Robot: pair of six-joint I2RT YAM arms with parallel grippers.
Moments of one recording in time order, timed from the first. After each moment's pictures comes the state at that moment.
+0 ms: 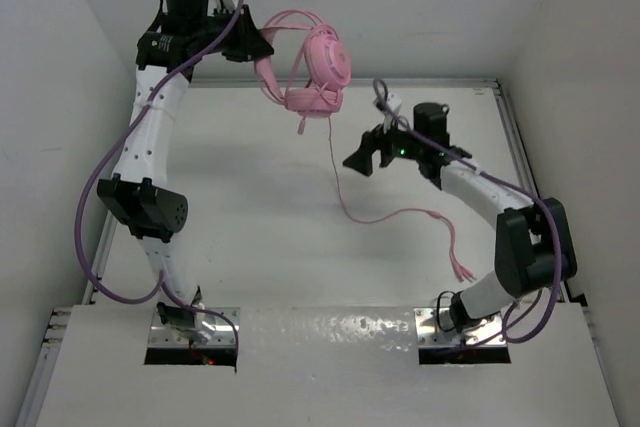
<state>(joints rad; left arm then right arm) -0.13 1.92 2.32 -0.85 0.64 -0.14 0.23 1.55 1.03 0.07 -0.73 -0.01</state>
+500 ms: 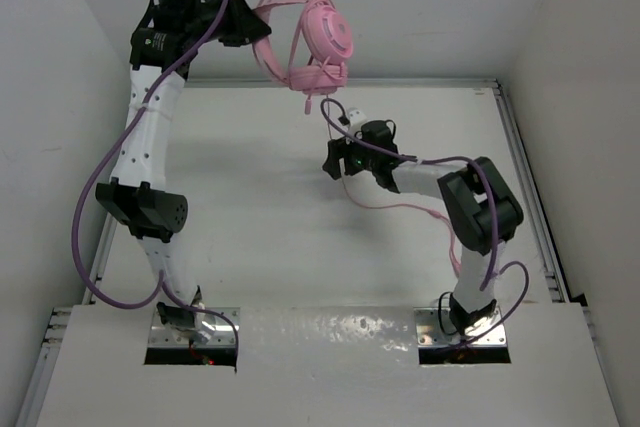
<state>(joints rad) -0.13 1.92 2.40 -0.76 0.57 -0.28 0.47 1.88 0.99 0.34 -0.25 0.11</state>
